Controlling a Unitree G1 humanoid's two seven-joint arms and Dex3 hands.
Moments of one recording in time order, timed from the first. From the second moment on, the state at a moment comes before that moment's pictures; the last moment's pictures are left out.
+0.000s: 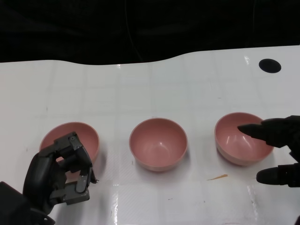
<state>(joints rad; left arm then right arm) -0.03 0.03 0.12 0.38 -0.21 -0.51 -0.37 0.04 -0.48 -0.07 -0.16 -0.69 -0.48 0.08</state>
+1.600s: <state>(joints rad) -0.03 0.04 0.12 0.37 -0.24 -0.51 -0.37 -0.22 -0.50 0.26 -0.01 -0.89 -0.13 0.22</state>
